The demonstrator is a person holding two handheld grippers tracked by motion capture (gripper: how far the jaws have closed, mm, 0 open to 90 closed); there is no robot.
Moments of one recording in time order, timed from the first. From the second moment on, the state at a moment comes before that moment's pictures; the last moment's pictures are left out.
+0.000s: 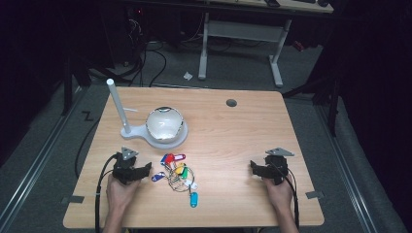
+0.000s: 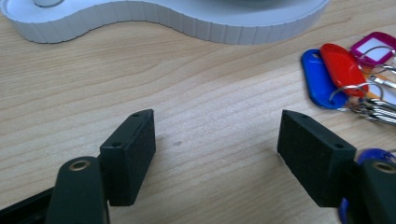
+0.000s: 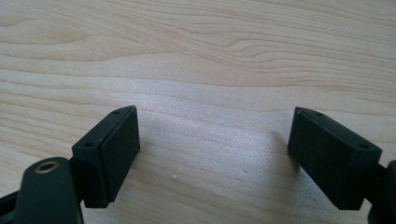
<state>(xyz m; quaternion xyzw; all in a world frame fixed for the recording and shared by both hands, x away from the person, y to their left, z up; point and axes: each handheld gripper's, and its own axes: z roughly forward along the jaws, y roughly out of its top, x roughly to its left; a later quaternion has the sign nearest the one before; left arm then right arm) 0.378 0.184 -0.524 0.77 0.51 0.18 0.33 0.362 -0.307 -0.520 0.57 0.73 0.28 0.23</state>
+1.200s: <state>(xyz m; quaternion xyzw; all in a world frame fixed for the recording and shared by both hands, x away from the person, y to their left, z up) 0.353 0.111 -0.497 0.82 0.43 0.13 0.36 0.362 -0.307 -0.520 0.57 0.73 0.28 0.23</state>
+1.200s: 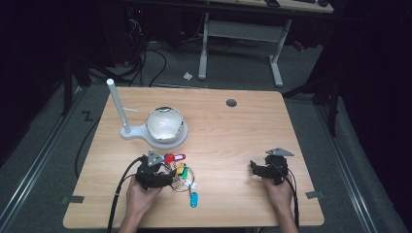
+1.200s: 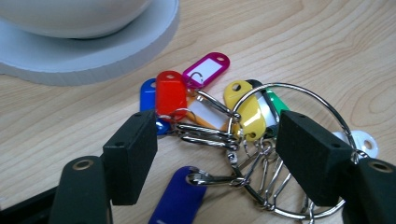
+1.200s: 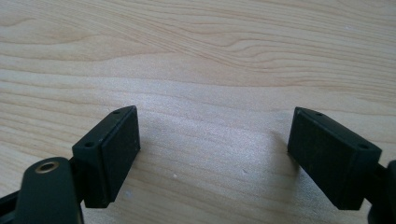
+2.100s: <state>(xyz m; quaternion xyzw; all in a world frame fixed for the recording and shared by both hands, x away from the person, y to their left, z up) 0.360 0.093 -0.512 0.83 0.43 0.14 0.31 0.362 -0.307 -0.520 0.57 0.73 0.28 0.23</state>
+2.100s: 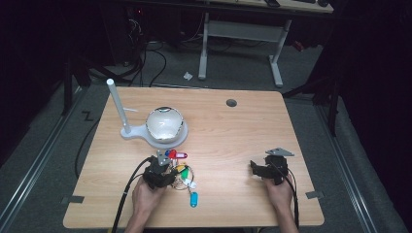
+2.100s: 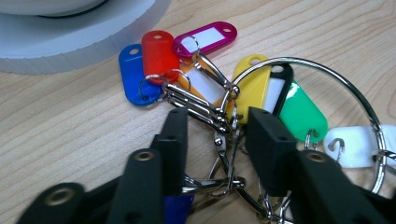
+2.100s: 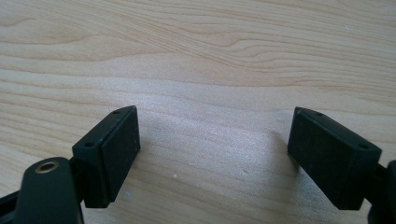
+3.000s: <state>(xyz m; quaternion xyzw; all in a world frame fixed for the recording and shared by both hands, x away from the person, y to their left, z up) 0.361 0.099 -0.502 0.83 0.43 0.13 0.34 0.362 -0.307 -0.520 0.57 0.73 0.28 0.23</state>
